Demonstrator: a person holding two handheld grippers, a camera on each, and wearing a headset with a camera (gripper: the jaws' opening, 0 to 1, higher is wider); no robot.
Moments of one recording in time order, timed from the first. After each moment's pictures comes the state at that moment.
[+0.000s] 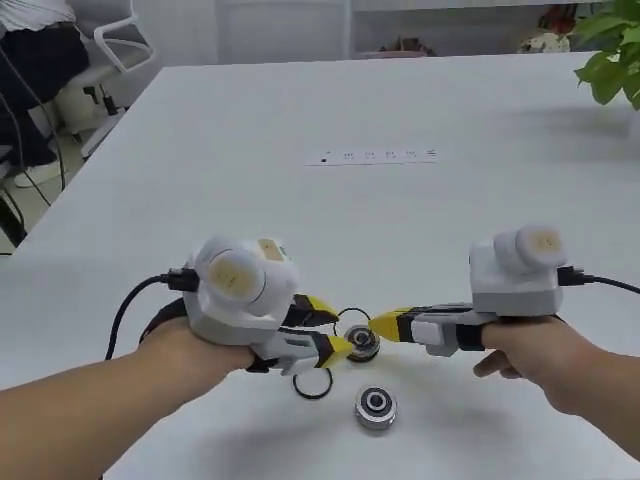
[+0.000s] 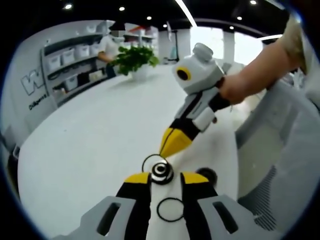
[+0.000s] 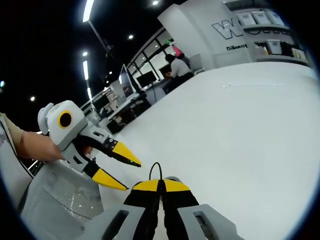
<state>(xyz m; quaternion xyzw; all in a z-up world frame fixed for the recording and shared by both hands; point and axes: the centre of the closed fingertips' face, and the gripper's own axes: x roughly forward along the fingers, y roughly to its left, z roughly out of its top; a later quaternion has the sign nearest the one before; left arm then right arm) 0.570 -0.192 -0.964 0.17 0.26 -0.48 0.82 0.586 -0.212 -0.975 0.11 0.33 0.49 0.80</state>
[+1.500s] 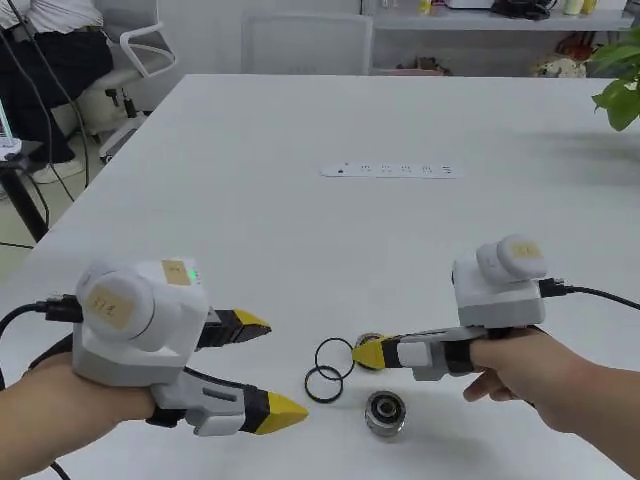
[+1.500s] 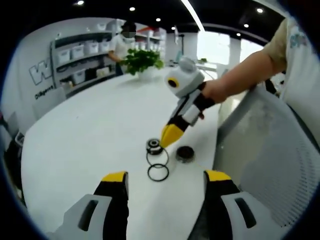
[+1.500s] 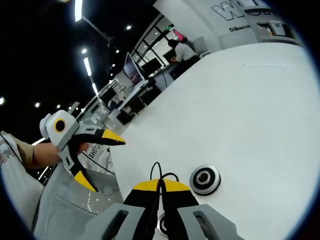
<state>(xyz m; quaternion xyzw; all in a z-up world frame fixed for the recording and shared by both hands) 0.512 -0.124 -0.939 0.14 0.27 -0.46 0.83 0.552 -0.179 -0.978 0.13 0.39 0.52 0.74</state>
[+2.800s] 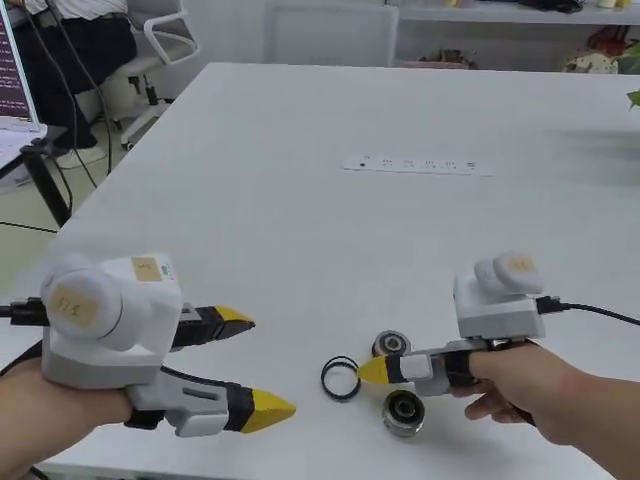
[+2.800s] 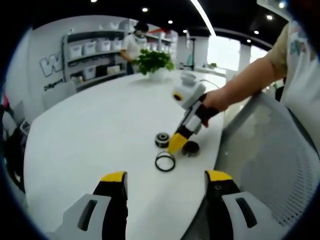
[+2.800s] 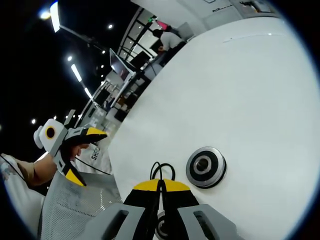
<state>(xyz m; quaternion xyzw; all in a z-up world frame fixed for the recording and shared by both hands) 0.505 -0.099 -0.937 0.11 0.27 -0.43 0.85 0.547 -0.169 -1.012 0.17 0.46 0.50 0.72</state>
